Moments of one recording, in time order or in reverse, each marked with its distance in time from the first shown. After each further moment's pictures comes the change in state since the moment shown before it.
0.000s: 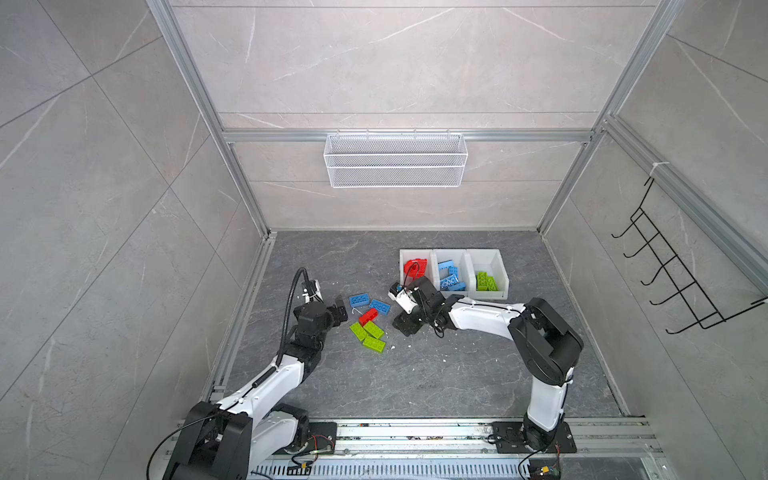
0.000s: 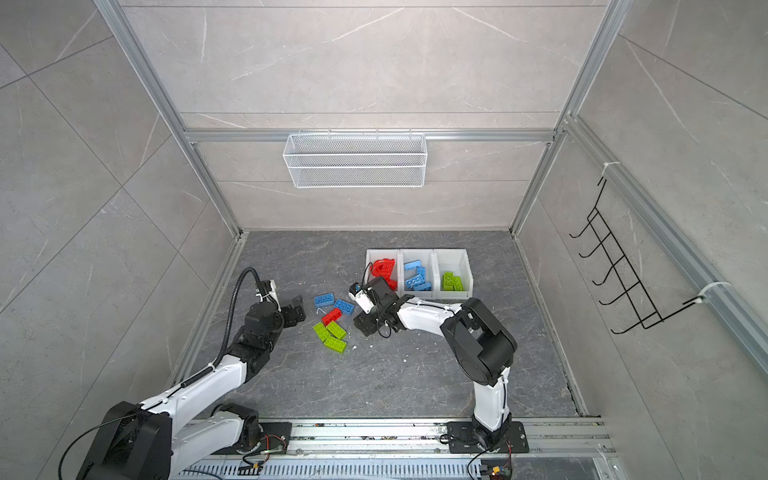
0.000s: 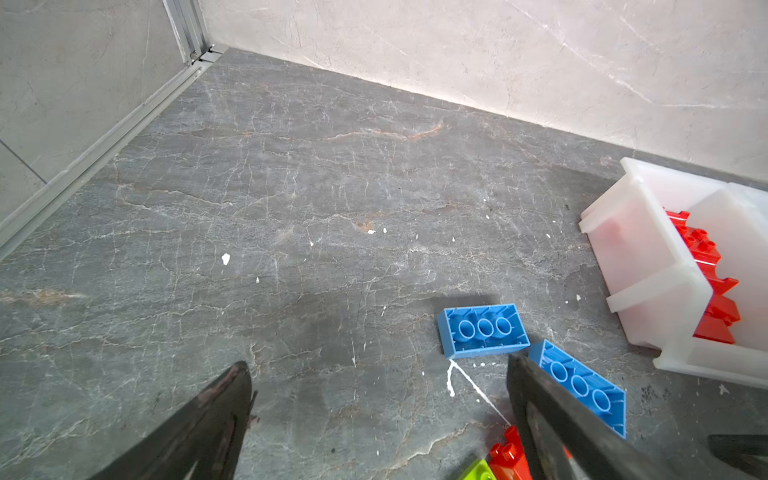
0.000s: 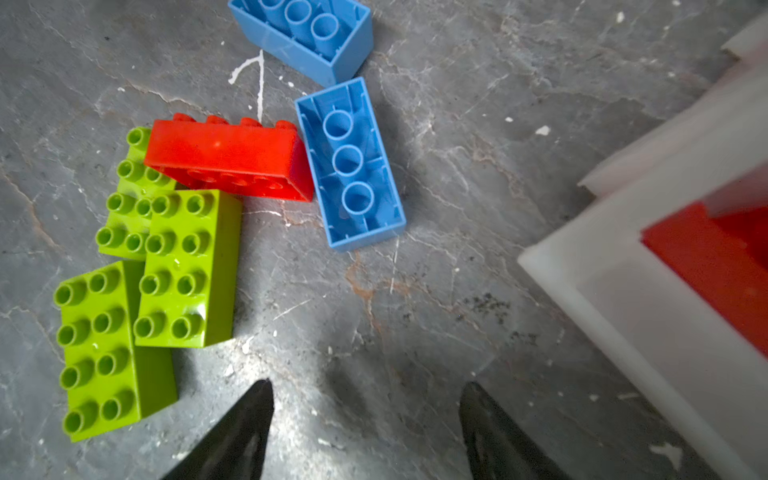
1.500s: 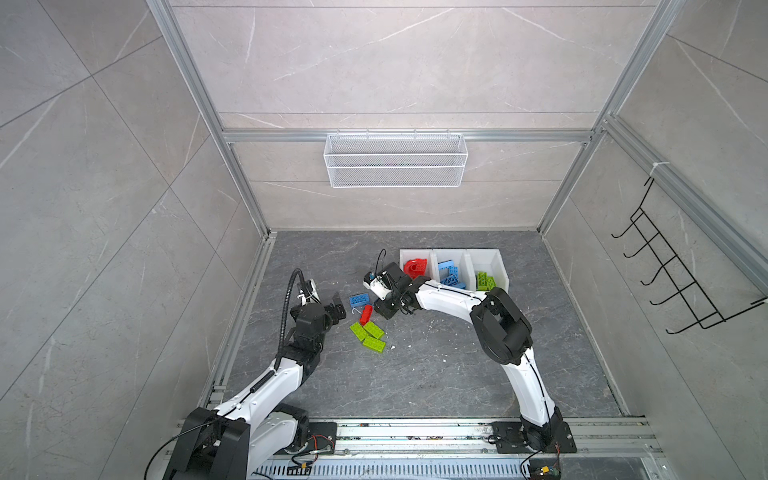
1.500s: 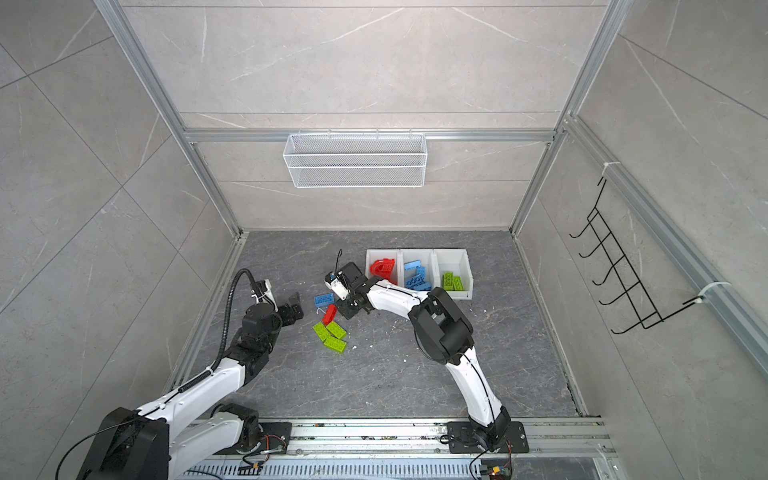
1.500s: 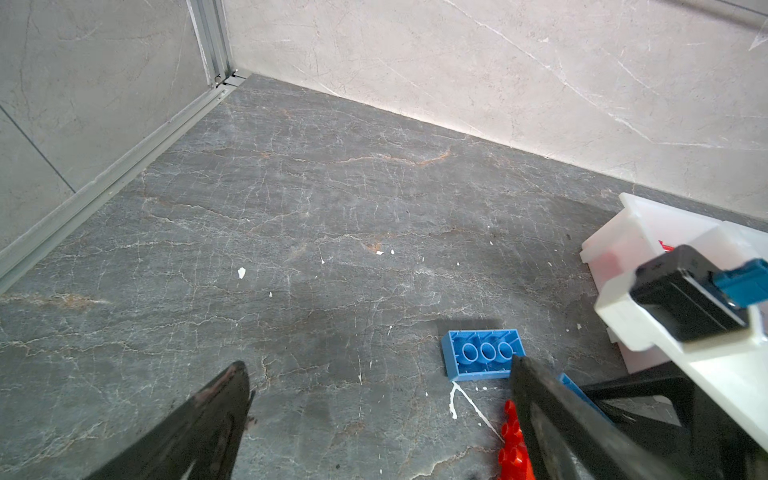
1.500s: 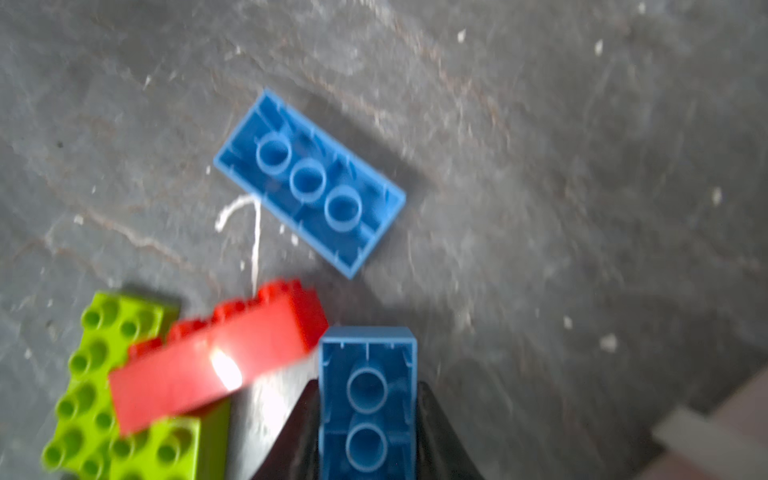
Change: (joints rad) left arm 0.002 -0.037 -0.021 0.036 -0.044 -0.016; right arm 0.034 0.288 0.467 -0.240 0.028 -0.010
